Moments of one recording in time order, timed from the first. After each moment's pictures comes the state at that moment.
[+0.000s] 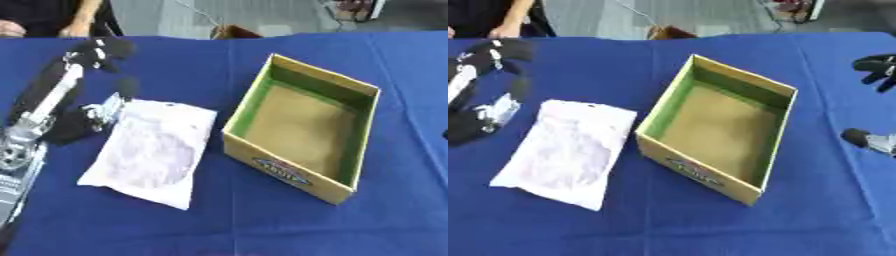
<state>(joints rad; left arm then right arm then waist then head) -0.11 0.73 -0.01 -1.99 -0.66 -0.29 -0.24 -0.26 -0.77 -0.03 -1.76 0.40 -0.31 0.41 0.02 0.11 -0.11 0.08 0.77</state>
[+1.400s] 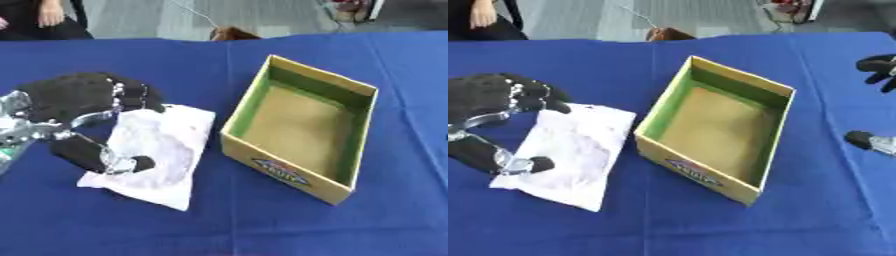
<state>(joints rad) -0.24 0.88 -0.15 -1.95 -0.66 -0.36 -0.43 -0.27 -0.77 -0.03 -1.76 0.40 -0.31 0.42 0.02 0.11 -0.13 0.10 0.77</state>
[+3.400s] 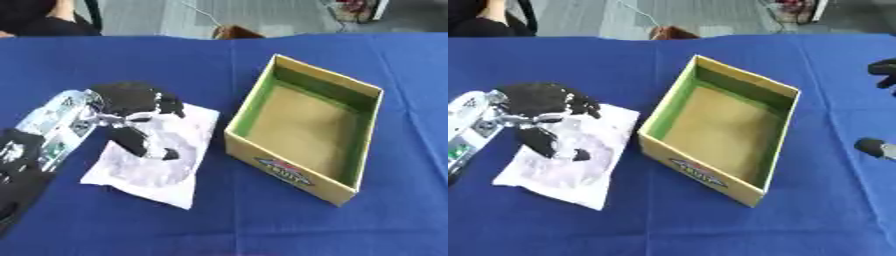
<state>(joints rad) -0.41 0.71 -0.27 -1.50 -0.94 -0.49 -0.39 -0.28 -0.77 -0.03 -1.76 0.40 -0.31 0.43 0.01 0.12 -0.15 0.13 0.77</state>
